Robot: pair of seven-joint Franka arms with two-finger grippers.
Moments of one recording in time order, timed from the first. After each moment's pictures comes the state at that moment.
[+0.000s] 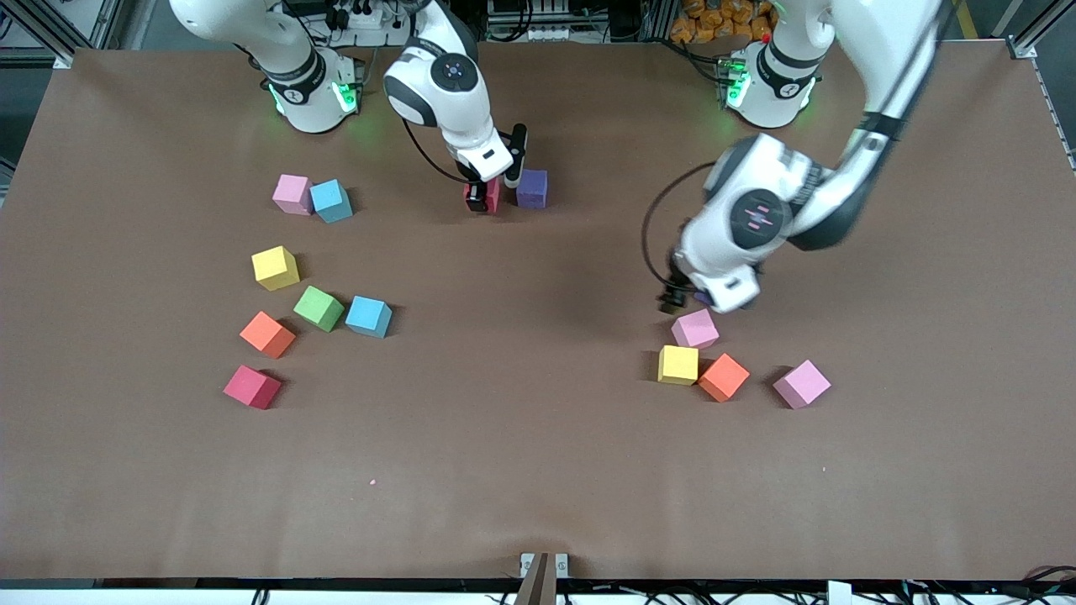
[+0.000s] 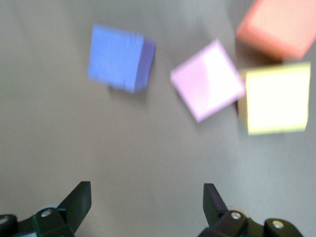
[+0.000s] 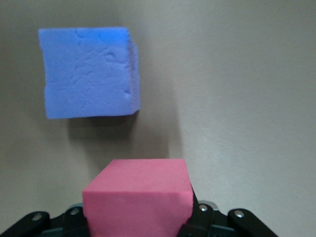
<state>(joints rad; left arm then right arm) 0.06 0.36 -0.53 -1.92 0.02 2.08 -1.80 0.88 0.24 0.09 -2.44 -0.06 2.69 -0.43</state>
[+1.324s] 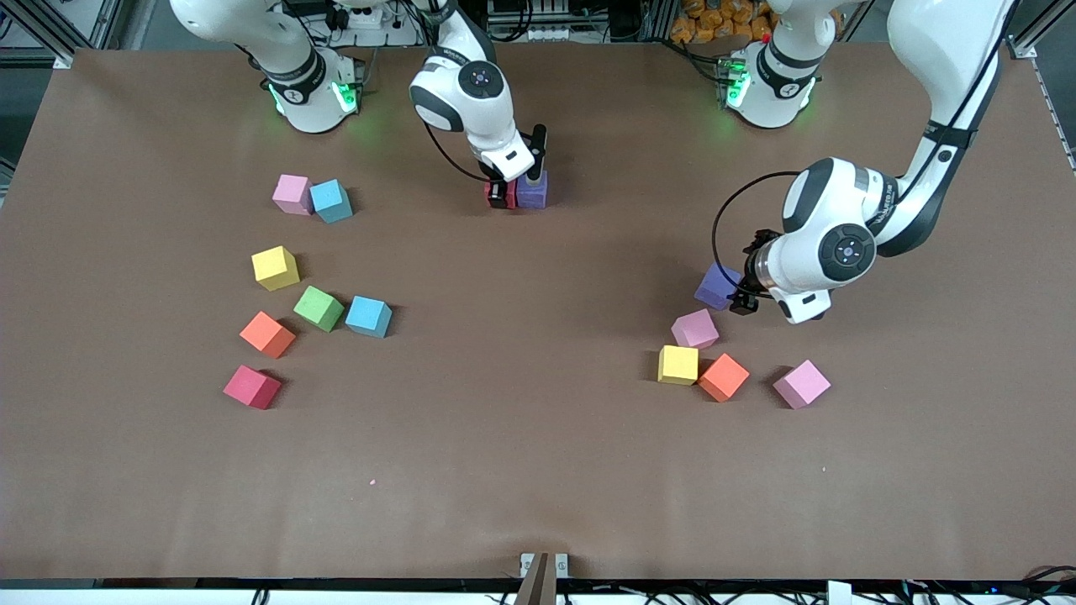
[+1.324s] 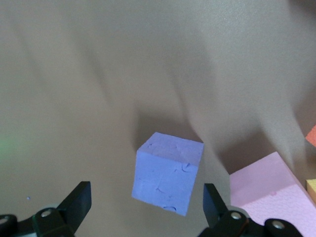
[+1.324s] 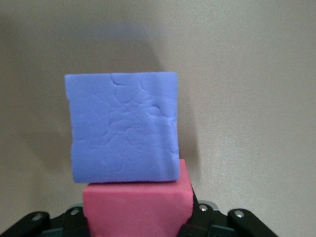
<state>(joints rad) 0.25 0.34 -0.54 -2.10 0.08 2.12 -1.57 0.90 0.35 0.15 -2.36 -0.06 2.71 -0.36</state>
